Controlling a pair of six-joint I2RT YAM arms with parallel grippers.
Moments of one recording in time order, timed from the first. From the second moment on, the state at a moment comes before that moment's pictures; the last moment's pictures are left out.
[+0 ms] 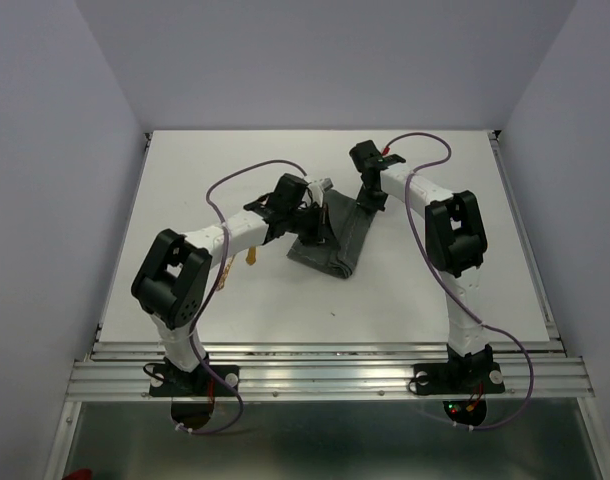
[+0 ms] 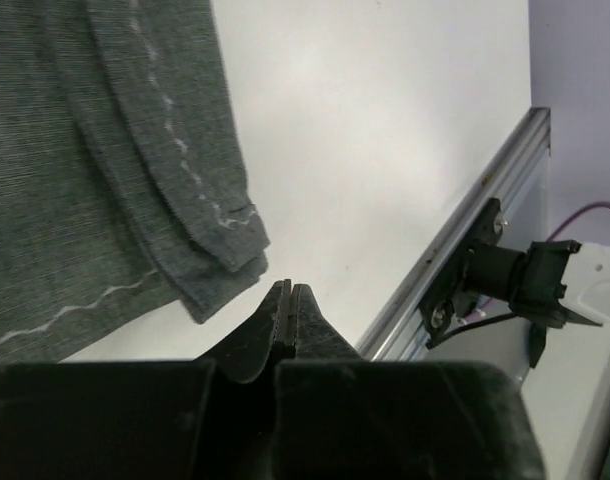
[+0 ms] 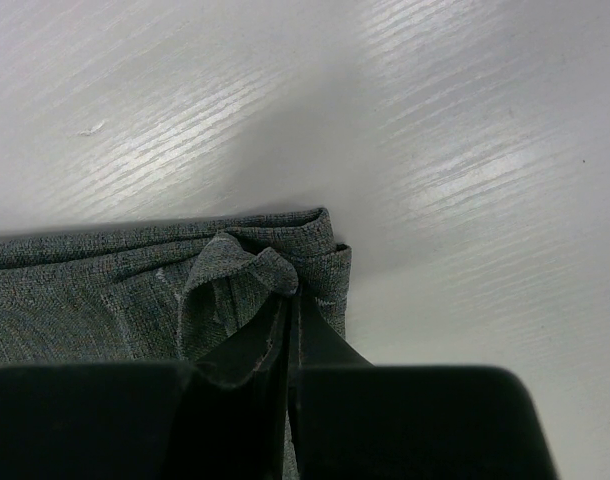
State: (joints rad) left arm -0.61 1.75 1.17 -0.20 0.56 -0.55; right arm 0.39 2.25 1.83 -0.79 0.35 0.80
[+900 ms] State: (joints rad) left arm -0.67 1.97 1.15 -0.08 0.59 -0.58; right arm 0.39 2.25 1.83 -0.79 0.35 0.80
